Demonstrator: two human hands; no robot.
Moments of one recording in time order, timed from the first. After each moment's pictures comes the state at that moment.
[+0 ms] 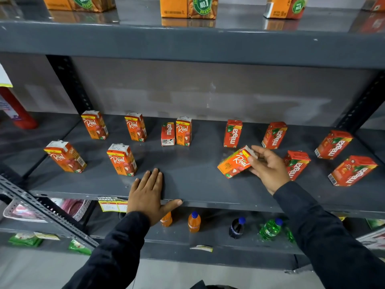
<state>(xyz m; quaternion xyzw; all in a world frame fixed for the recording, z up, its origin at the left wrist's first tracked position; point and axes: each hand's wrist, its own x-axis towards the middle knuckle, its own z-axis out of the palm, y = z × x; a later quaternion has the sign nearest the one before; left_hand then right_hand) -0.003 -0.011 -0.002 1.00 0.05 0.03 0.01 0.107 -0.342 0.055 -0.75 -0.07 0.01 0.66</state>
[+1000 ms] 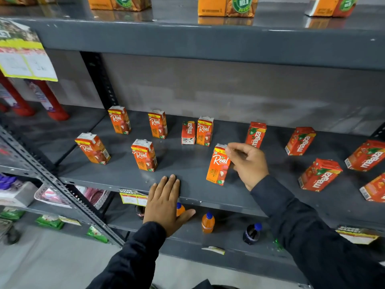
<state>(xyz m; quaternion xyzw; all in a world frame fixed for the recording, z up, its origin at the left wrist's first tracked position) -0.037 -0.019 -0.011 1.00 0.04 0.07 0.02 0.097 -0.226 0.080 -0.72 -0.07 0.02 0.69</state>
